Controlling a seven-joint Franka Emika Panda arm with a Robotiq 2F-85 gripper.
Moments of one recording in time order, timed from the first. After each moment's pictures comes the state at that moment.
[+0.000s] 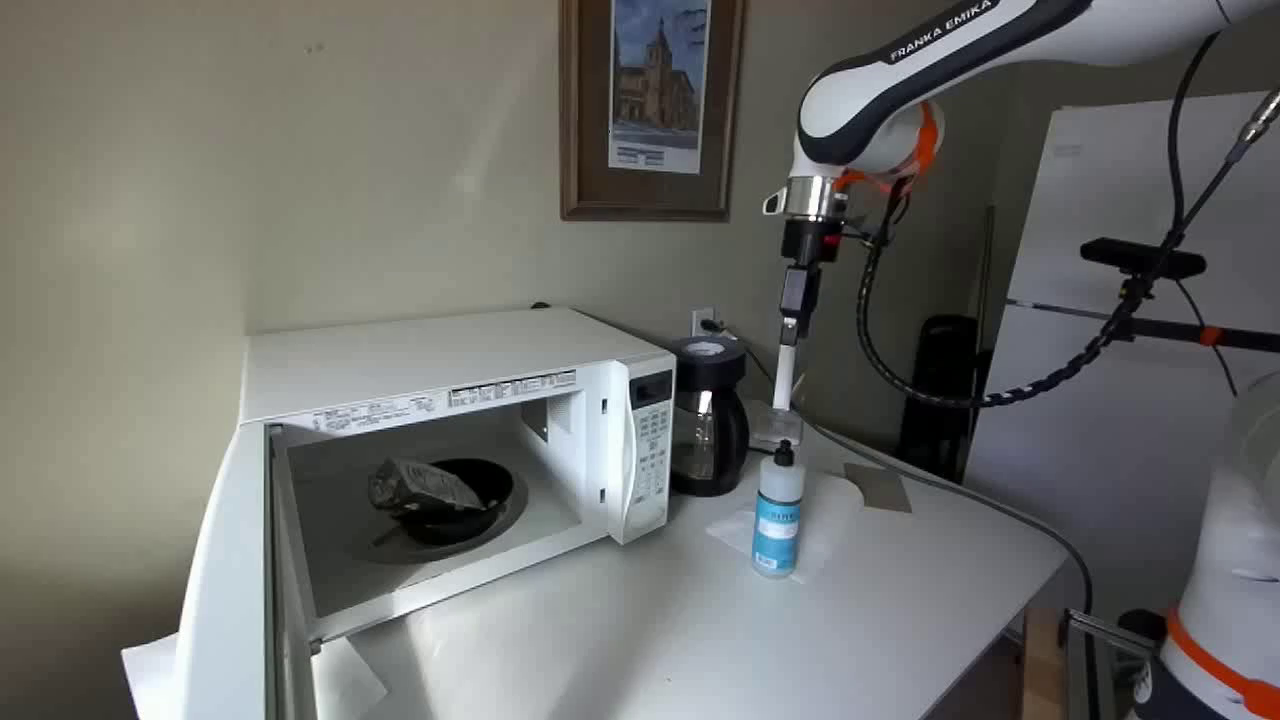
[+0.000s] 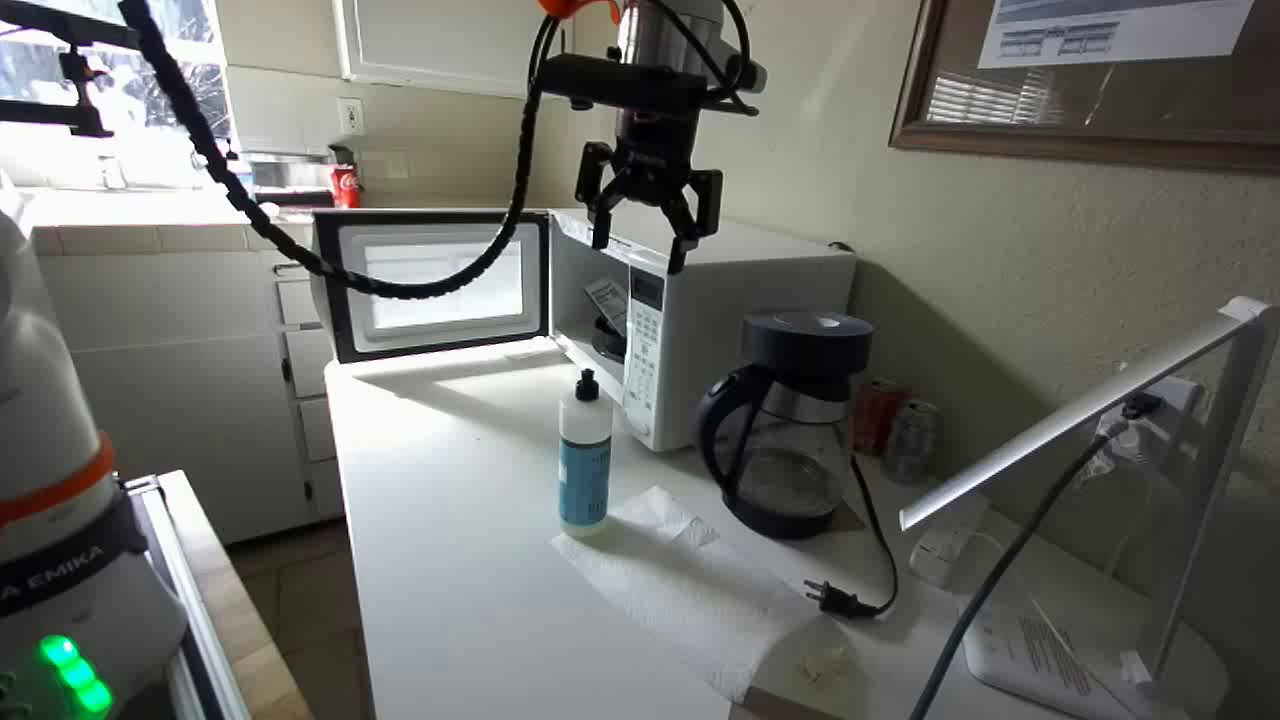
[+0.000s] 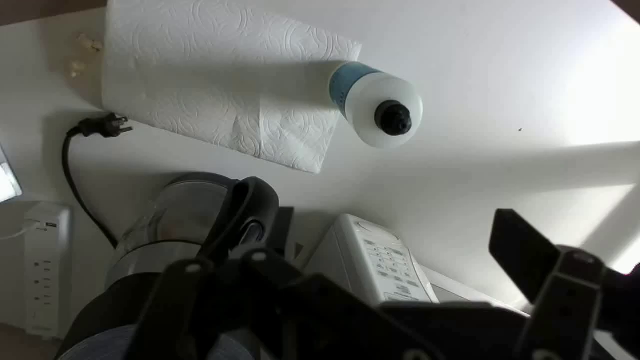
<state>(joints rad) -0.02 -0.23 -0.31 -2.21 0.02 1.98 -0.56</state>
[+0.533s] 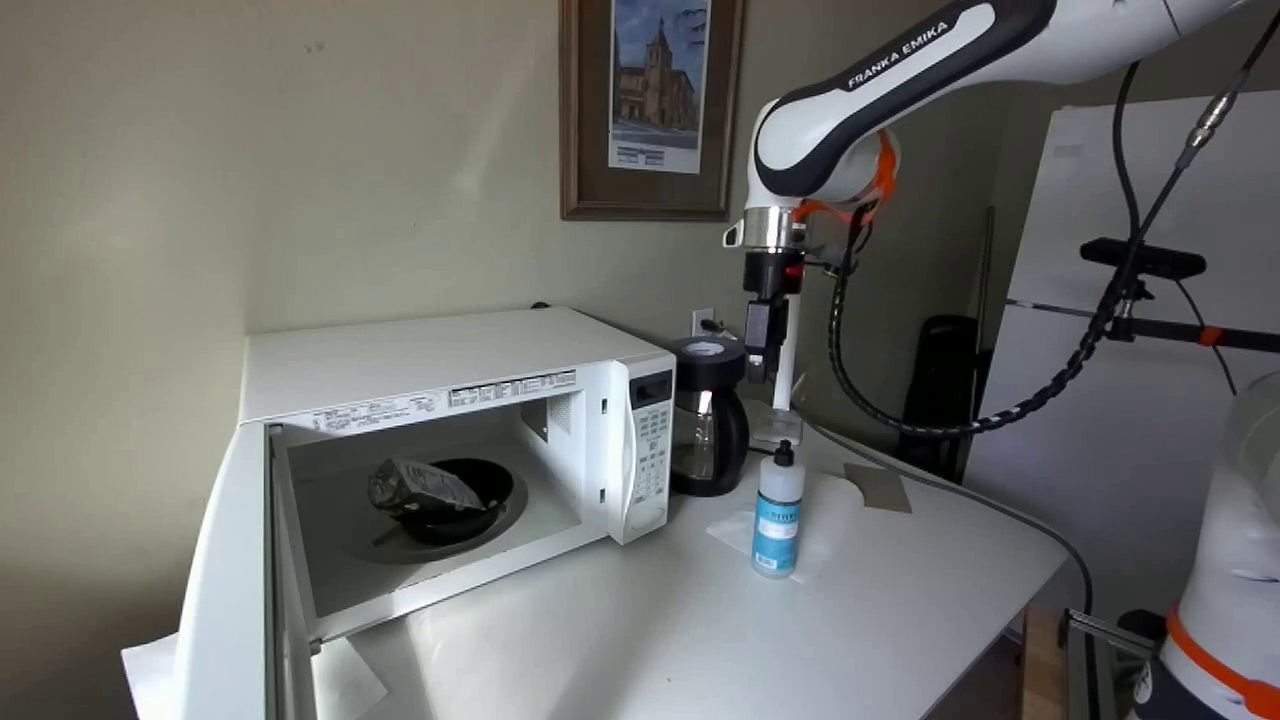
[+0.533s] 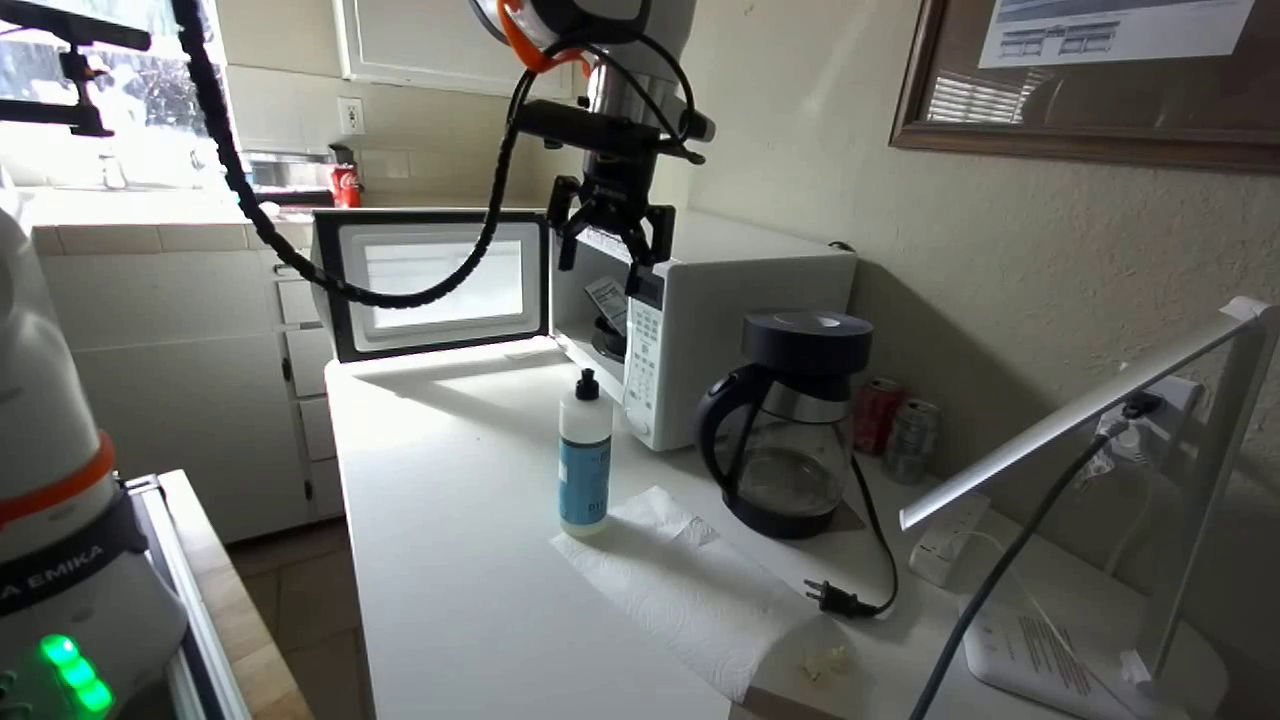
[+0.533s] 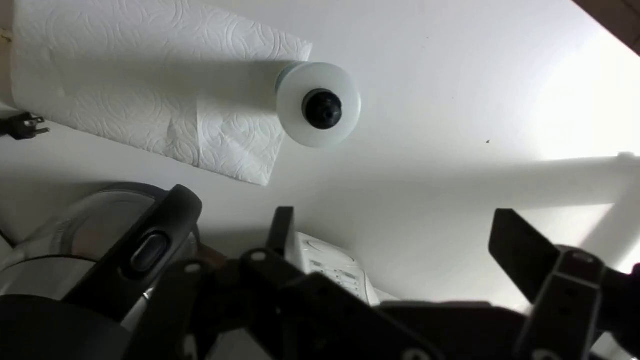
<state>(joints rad) -0.01 -0.16 -0.18 -2.24 0.05 2.01 -0.47</state>
